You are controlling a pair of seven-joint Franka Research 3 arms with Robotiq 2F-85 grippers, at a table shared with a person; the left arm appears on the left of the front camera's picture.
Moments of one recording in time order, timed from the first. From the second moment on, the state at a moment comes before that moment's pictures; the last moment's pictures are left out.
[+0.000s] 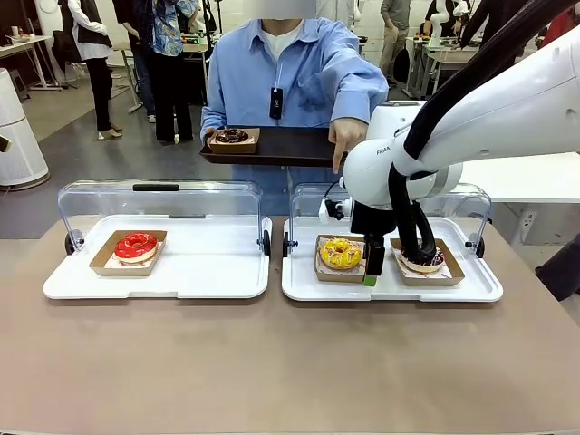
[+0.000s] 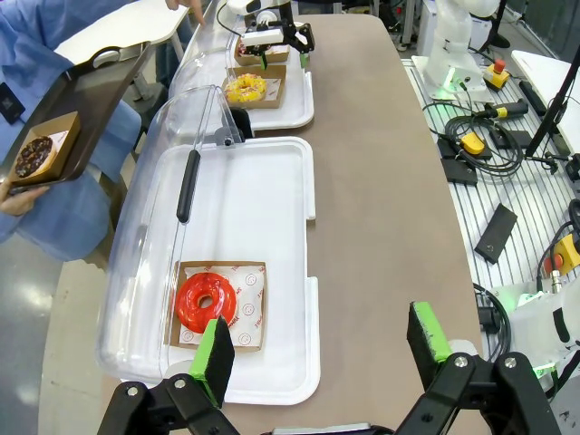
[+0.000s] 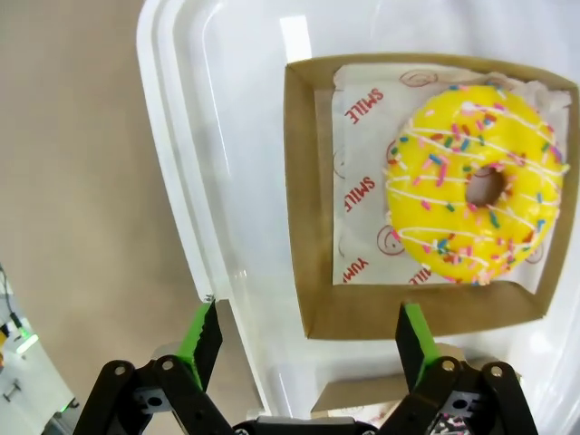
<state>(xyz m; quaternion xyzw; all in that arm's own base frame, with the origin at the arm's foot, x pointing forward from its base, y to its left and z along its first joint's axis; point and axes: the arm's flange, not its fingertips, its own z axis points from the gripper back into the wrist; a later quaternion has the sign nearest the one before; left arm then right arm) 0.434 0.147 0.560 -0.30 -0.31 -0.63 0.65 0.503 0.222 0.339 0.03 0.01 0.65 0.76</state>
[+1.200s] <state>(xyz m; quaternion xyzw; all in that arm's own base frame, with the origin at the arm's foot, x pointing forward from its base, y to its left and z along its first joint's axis) 0.434 0.147 0.560 -0.30 -0.31 -0.63 0.65 0.507 0.234 0.323 0.02 0.02 0.67 0.74</state>
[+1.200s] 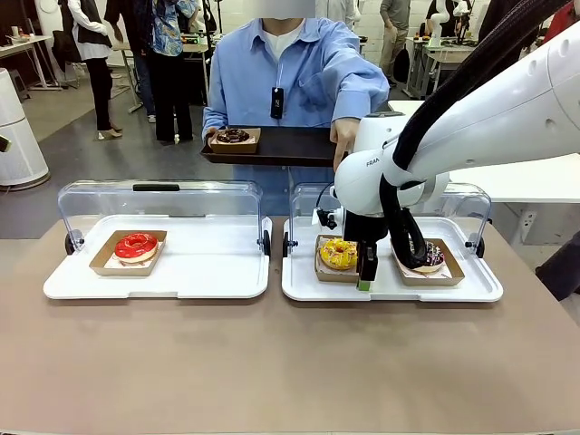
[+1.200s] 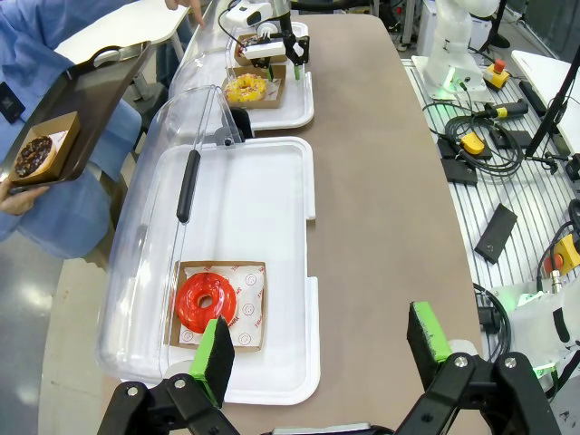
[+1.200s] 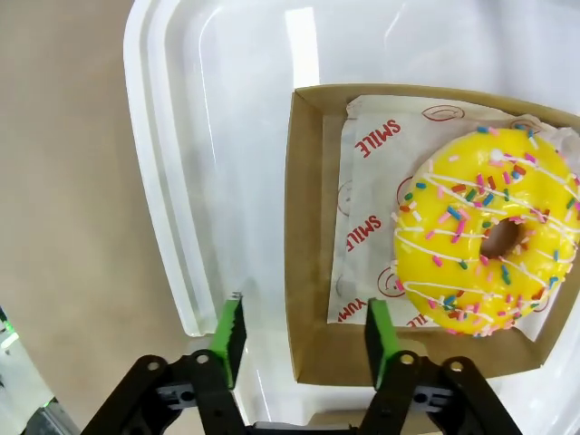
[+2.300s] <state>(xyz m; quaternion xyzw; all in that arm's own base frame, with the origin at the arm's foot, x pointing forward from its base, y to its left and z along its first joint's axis) 0.434 0.147 0.560 -0.30 -0.31 -0.63 0.65 0.502 0.242 0.361 0.00 0.00 0.68 0.73</state>
